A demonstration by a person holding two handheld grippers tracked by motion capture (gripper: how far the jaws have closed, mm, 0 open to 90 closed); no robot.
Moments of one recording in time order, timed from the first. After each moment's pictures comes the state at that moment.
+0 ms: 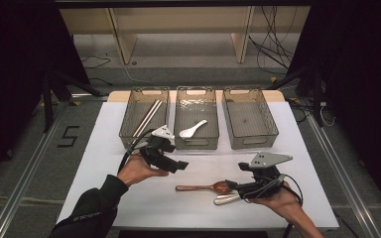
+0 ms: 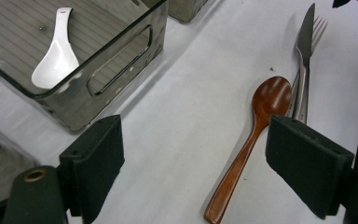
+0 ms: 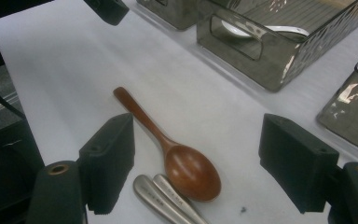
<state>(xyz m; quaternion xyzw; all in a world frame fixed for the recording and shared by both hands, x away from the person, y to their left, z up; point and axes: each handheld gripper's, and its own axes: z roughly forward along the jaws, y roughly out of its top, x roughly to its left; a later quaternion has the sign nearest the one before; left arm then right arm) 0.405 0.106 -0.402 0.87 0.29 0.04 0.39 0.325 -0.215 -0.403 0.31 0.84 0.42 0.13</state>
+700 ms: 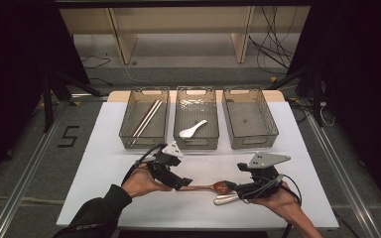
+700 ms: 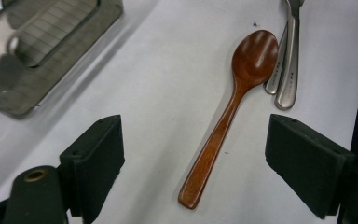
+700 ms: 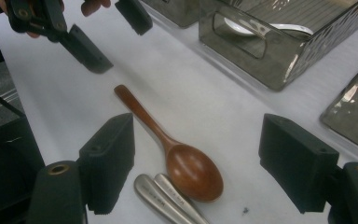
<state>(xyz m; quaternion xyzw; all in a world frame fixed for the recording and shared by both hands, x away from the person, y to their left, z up) 0.382 0.080 -0.430 0.90 0.25 0.04 0.35 0.325 -0.213 -0.404 0.31 0.85 0.41 0.13</state>
